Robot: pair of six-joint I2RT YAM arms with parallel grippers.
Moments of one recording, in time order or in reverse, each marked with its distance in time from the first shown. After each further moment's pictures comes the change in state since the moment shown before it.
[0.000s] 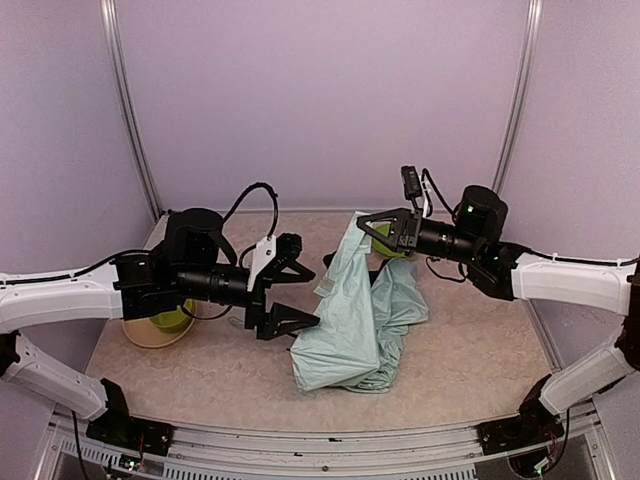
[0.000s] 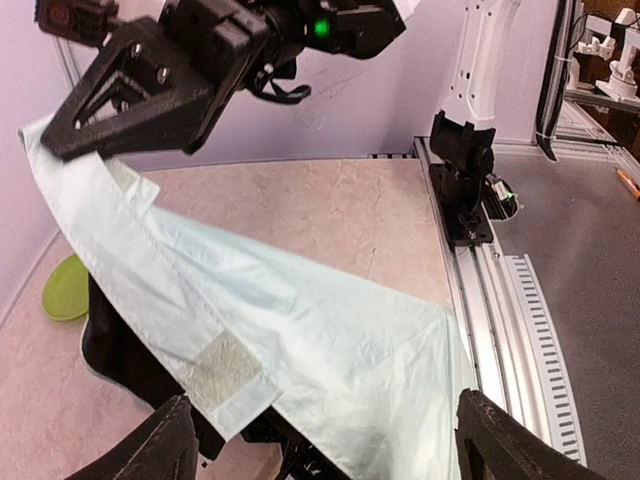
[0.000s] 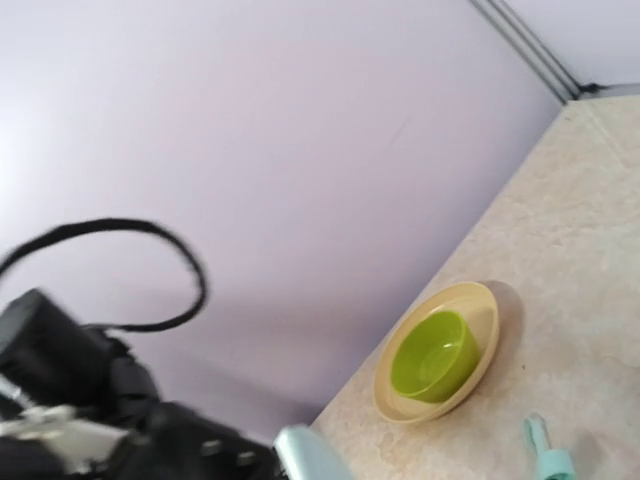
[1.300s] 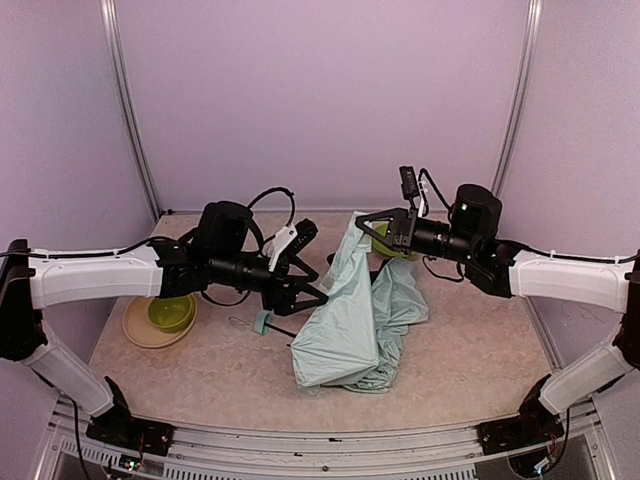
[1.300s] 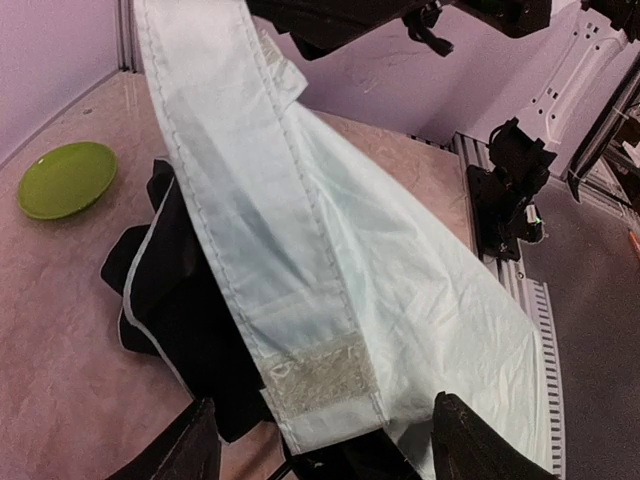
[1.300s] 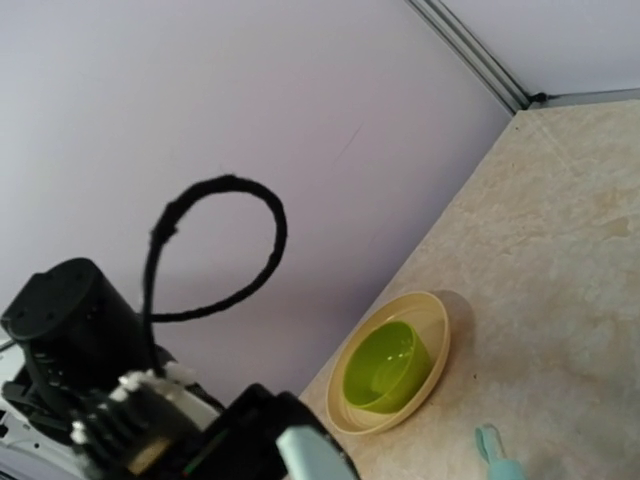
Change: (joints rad) left arm 0.121 0.226 0.113 -0.028 0.048 -0.185; right arm -0.004 0.023 0.024 -0.064 0.076 -0.051
